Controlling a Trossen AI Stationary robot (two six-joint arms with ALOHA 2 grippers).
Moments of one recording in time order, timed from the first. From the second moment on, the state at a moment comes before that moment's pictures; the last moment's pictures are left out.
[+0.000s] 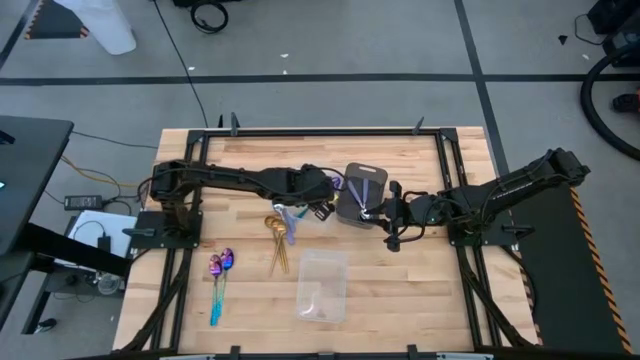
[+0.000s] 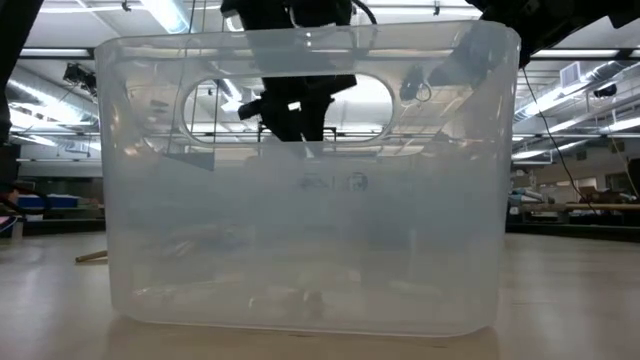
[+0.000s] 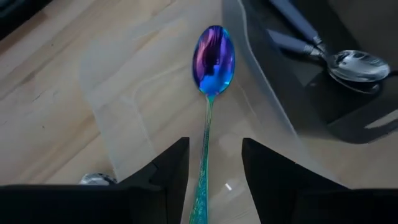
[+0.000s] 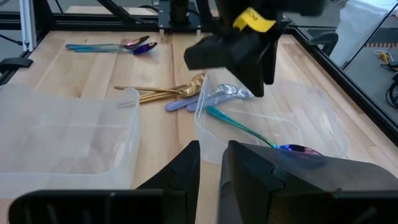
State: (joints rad) left arm 0.05 1.85 1.47 -0.74 -0.40 -0.70; right arm 0.26 1.03 0.59 -0.02 0.37 0.10
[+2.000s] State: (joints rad) left arm -0.63 1.67 1.47 -1.17 -0.33 -1.55; right arm 0.30 1.03 0.52 0.15 0.31 0.12
